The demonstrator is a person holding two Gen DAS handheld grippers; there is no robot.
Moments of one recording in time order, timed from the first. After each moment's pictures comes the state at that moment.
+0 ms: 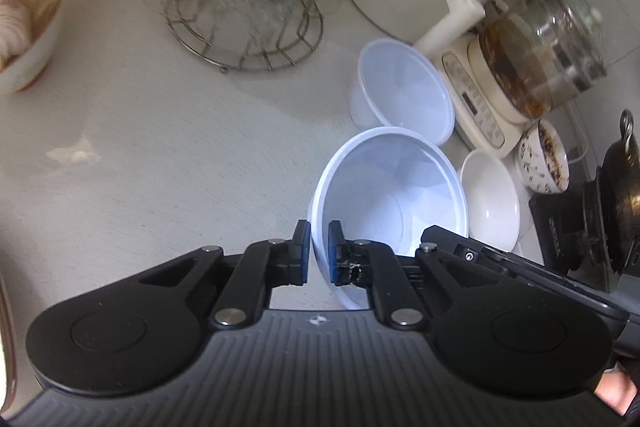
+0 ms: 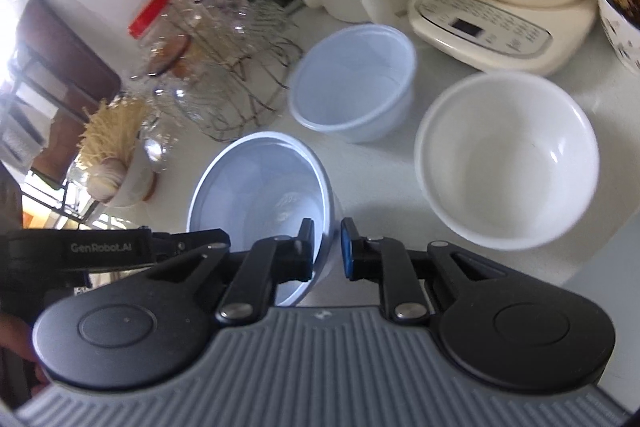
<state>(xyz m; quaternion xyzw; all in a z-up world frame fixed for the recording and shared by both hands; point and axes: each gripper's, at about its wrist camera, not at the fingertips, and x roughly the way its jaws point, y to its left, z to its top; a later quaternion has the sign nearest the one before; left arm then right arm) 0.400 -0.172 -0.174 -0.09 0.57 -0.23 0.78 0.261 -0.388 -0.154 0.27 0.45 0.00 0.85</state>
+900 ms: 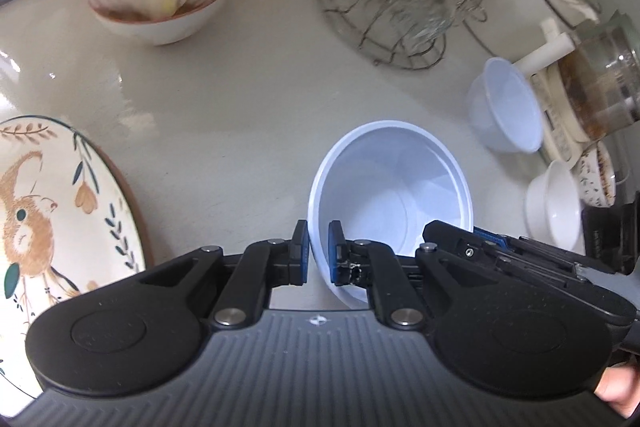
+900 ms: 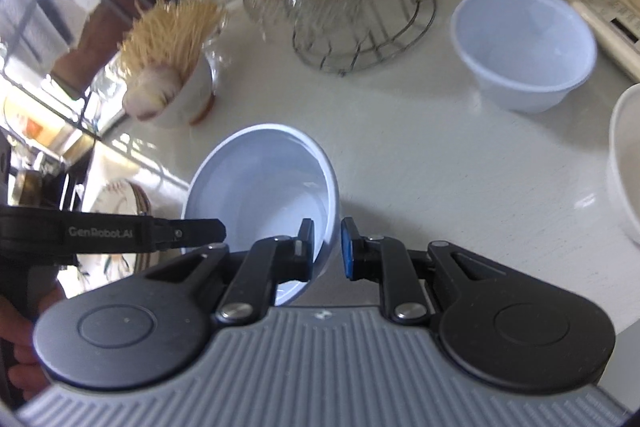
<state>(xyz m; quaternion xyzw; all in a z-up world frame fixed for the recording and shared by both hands) 0.401 -0.067 -0.180 -0.09 0.60 -0.14 0.78 0.306 -0.282 -0.166 0.19 0.51 0.08 0.84</state>
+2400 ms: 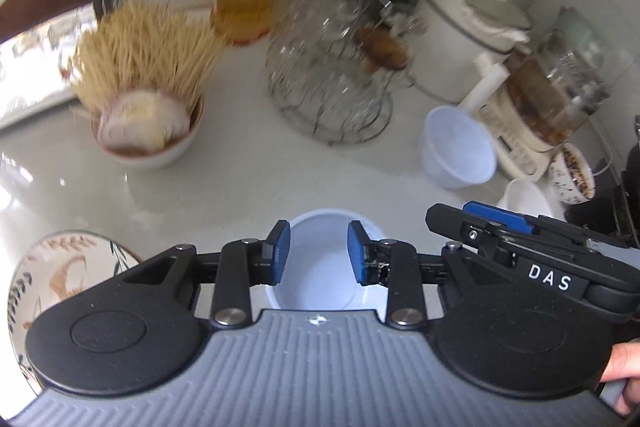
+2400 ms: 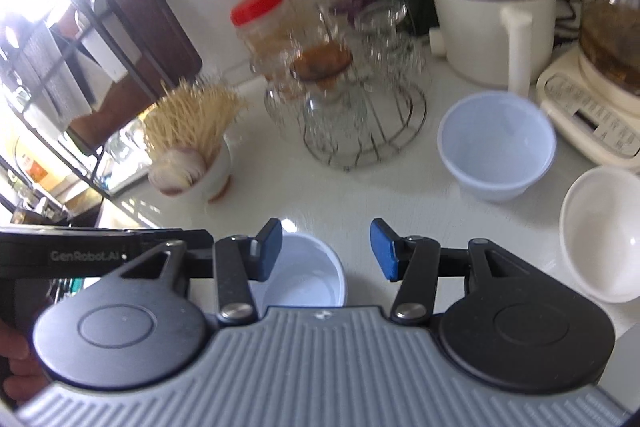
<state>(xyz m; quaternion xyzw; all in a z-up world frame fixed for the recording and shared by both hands) 0.382 -0.079 -0.102 -0.02 0.49 -0.19 0.85 0.288 -0.288 -0.102 0.18 0.40 0.04 0.90</state>
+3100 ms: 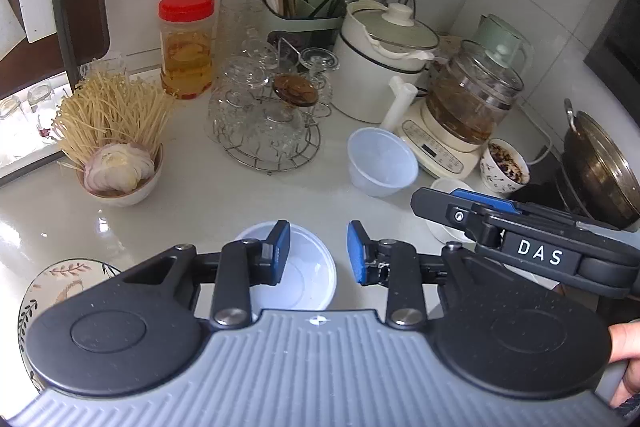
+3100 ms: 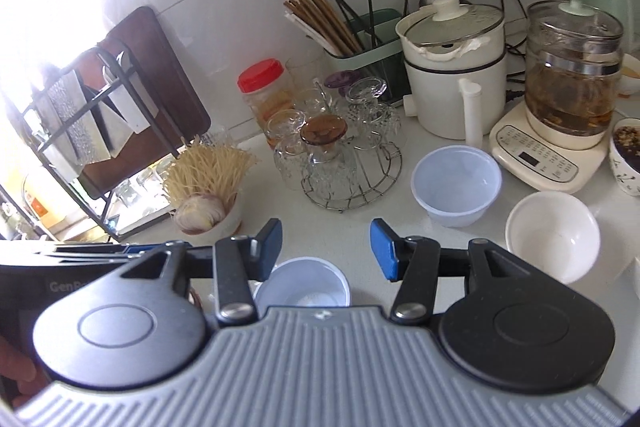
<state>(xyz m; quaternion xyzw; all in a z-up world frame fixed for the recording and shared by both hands) 0.322 -0.077 -0.045 -0.01 0.43 -0.28 0.86 0.222 -0.275 -0.041 0.17 0.33 -0.01 0.93</state>
